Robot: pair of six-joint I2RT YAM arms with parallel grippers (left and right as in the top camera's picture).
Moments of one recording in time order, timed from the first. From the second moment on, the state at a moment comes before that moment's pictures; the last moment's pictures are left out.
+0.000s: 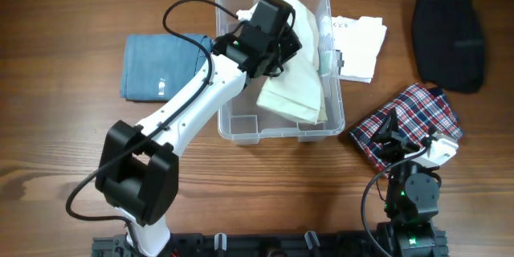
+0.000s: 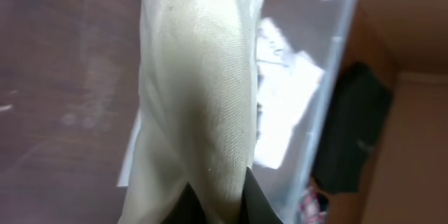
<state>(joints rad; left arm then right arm) -0.59 1.90 1.57 -0.52 0.08 -1.11 0.09 0.15 0.01 0.03 0.40 0.33</state>
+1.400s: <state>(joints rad) -0.08 1.59 1.57 -0.86 0.03 -0.49 0.09 0.15 0.01 0.03 0.40 0.33</state>
